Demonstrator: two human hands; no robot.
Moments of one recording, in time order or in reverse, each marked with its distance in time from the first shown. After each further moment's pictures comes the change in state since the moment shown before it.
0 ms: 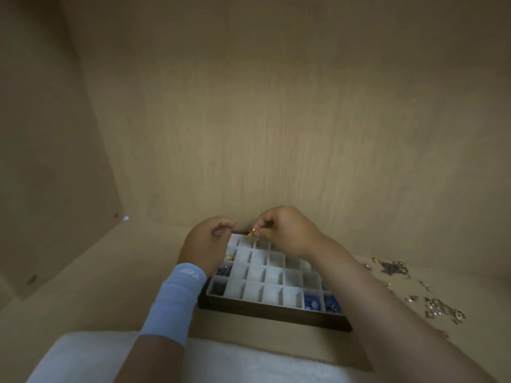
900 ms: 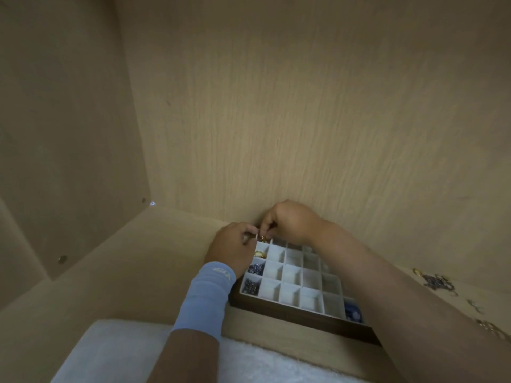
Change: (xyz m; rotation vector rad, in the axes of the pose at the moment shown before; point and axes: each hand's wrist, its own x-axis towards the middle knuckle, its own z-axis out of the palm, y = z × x) left_hand 0.006 -0.040 0.000 0.144 -0.060 -0.073; right_hand 0.064 -0.024 0.037 -0.391 -0.267 -0.123
